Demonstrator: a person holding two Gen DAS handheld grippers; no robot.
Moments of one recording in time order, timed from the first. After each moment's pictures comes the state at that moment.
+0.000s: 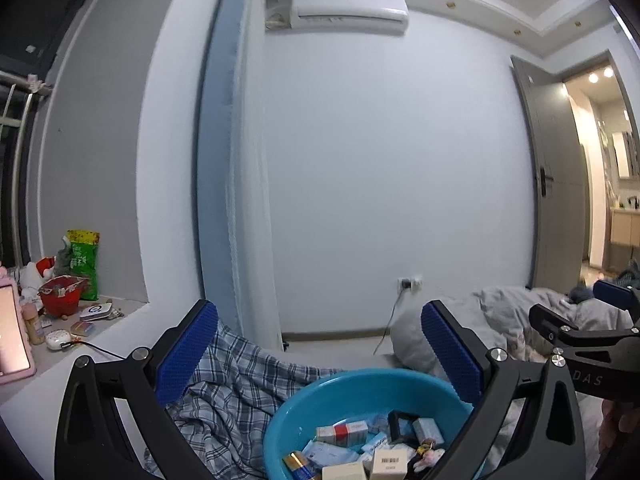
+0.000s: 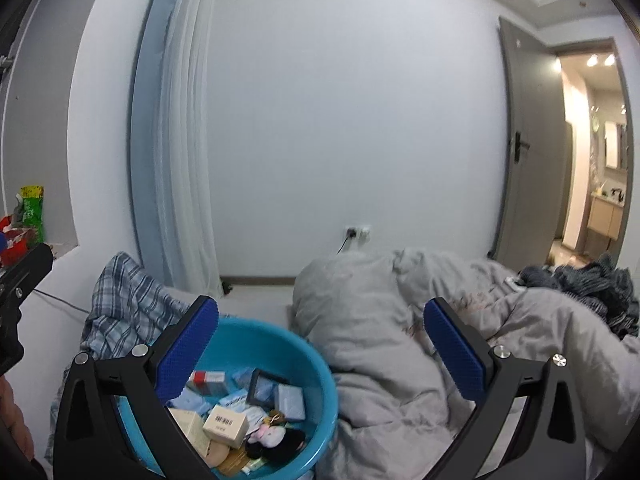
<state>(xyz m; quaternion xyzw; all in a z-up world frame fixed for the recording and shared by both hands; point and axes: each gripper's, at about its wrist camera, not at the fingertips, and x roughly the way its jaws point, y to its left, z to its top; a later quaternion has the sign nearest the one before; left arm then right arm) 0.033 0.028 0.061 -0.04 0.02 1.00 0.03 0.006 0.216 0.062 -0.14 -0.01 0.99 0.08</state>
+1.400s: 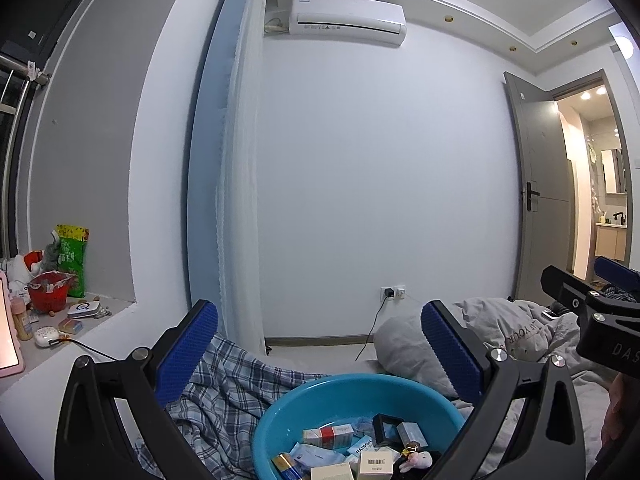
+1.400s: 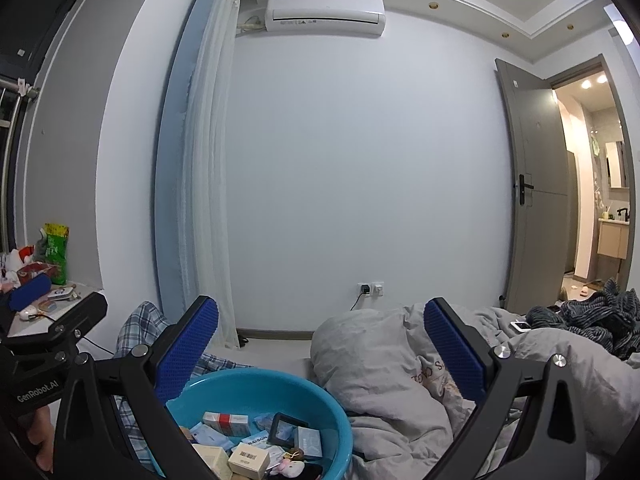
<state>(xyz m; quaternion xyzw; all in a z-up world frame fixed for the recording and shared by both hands) 0.041 0.016 0.068 -0.04 0.00 1.00 0.07 0.047 0.206 0.089 -0.05 0.00 1.00 0.04</state>
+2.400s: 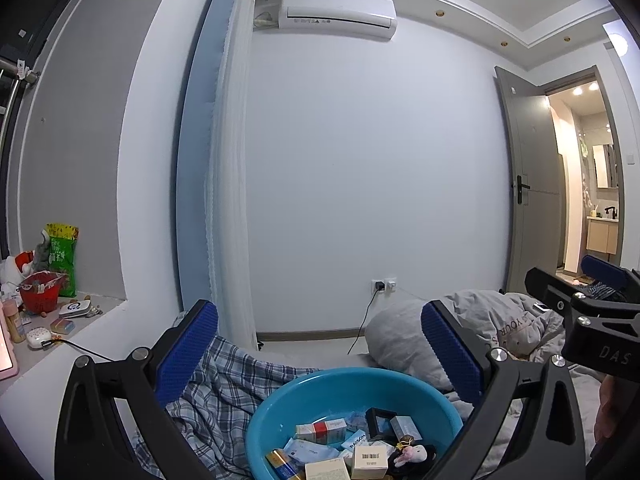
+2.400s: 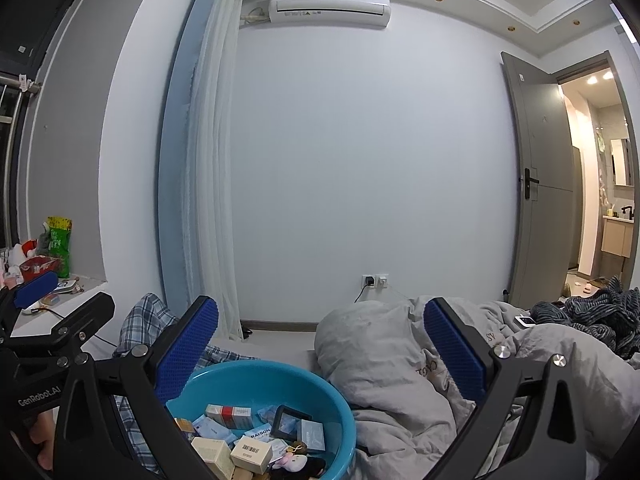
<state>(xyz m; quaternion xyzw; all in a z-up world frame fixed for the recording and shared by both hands) 0.041 0.021 0.066 -0.05 0.01 0.99 0.09 0.043 0.205 0.088 -0.07 0.00 1.00 0.03</state>
